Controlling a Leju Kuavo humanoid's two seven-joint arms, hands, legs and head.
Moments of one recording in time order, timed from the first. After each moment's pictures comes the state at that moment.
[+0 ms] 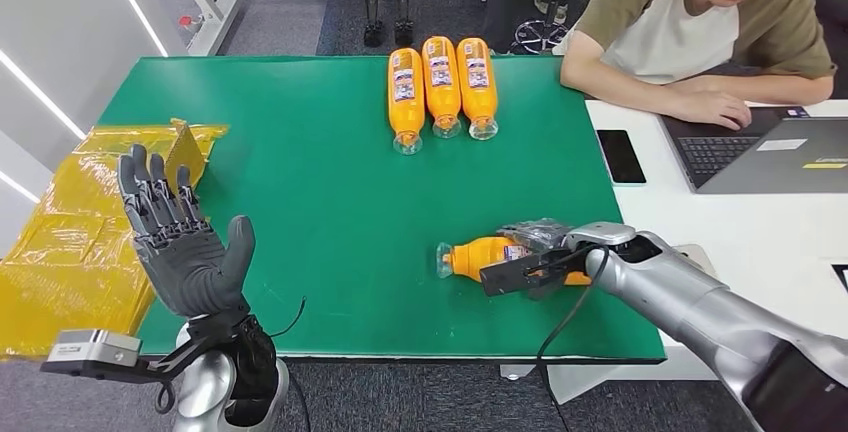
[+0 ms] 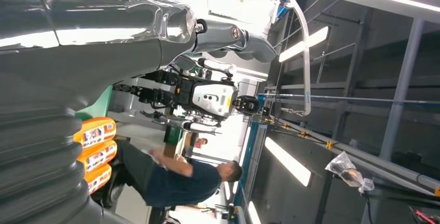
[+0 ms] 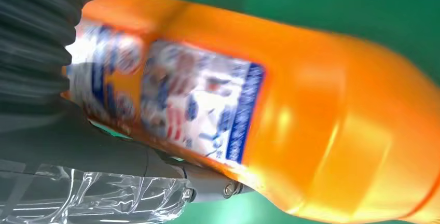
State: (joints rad) left arm -0.09 -0.24 -0.32 -1.41 -0.06 0.31 -0.69; right arm -0.93 -0.44 1.25 -0.84 0.42 0.44 -0.08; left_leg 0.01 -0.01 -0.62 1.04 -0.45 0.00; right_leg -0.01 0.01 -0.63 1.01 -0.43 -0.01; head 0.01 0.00
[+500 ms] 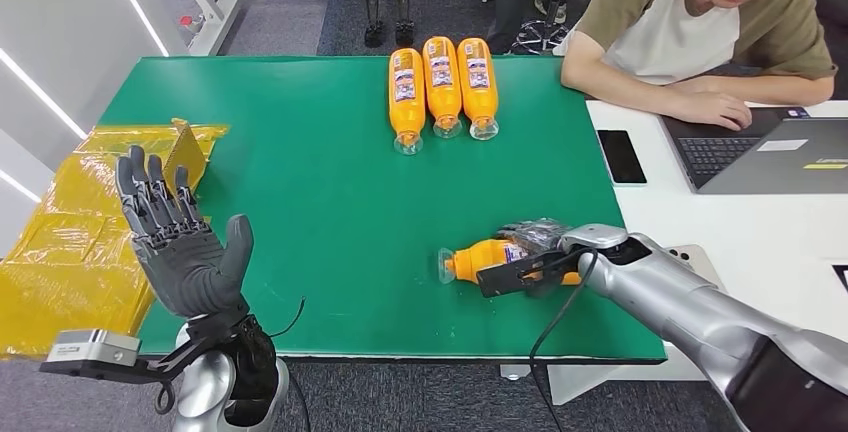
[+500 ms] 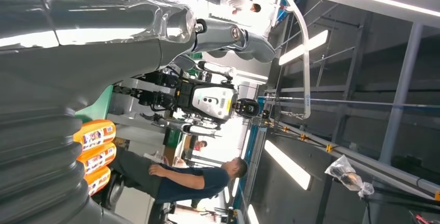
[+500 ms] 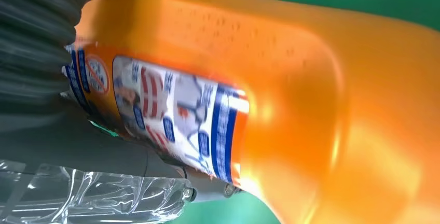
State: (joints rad) left arm -0.09 -0.24 -0.32 -1.41 -0.05 0.33 -0.69; right arm -0.95 -0.40 1.29 -0.75 0.46 0.37 -0.07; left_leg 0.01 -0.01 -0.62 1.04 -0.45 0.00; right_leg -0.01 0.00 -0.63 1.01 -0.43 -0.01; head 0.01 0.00
